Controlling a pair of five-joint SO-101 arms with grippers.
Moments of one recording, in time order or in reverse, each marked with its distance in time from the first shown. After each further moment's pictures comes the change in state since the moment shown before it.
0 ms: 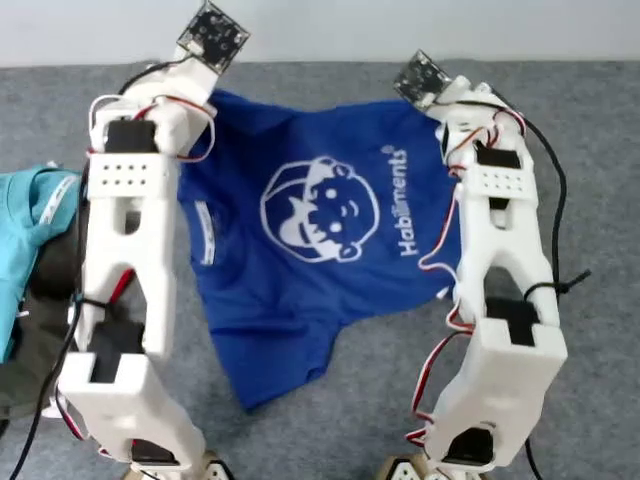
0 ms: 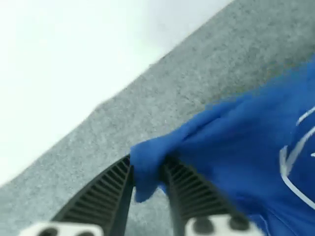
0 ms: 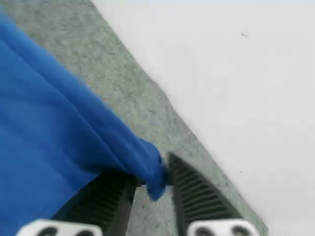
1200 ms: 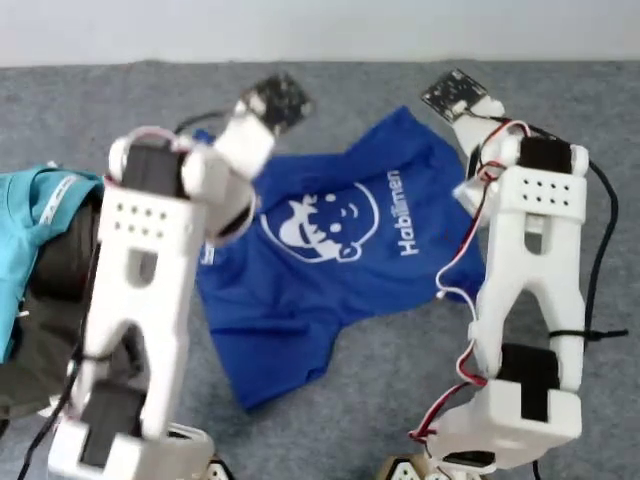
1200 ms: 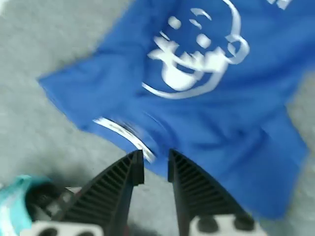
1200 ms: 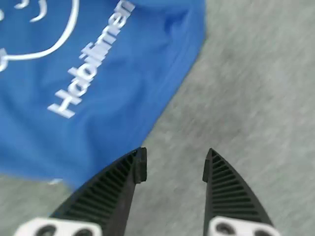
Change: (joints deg) left arm 13.5 -22.0 8.0 42.9 2.4; right arm 3.1 -20.5 0.0 59.3 -10.6
